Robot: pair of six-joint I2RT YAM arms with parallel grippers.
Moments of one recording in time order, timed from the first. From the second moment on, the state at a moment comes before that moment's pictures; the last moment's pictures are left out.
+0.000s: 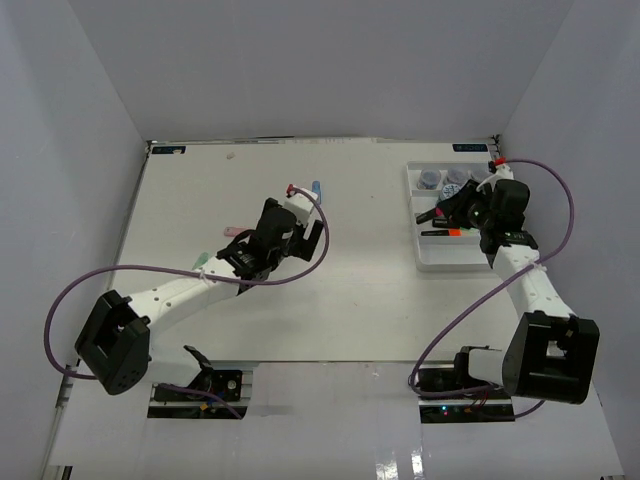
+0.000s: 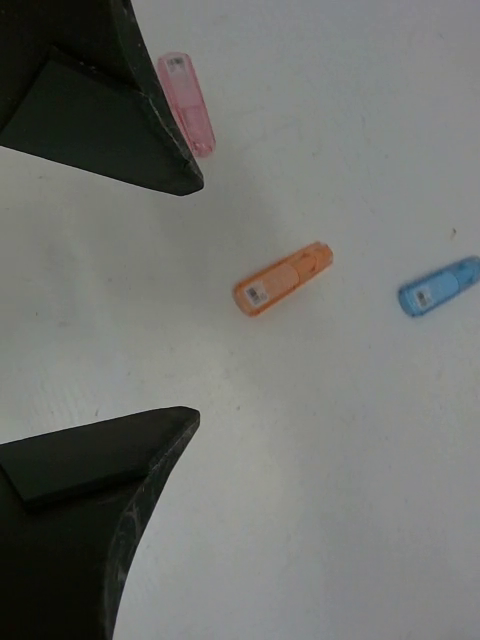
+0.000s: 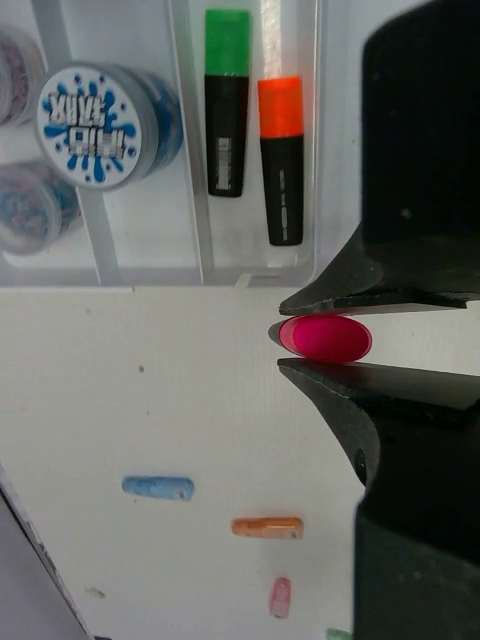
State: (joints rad) left arm -0.77 1.32 0.87 -0.02 -0.34 0.00; right arm -0.06 1.23 0.82 -0.02 -0.36 0.38
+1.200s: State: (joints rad) left arm -0.63 1.29 0.89 -0.10 -0.46 -0.14; right arm -0.20 1.34 0.93 -0.23 -0.20 0.27
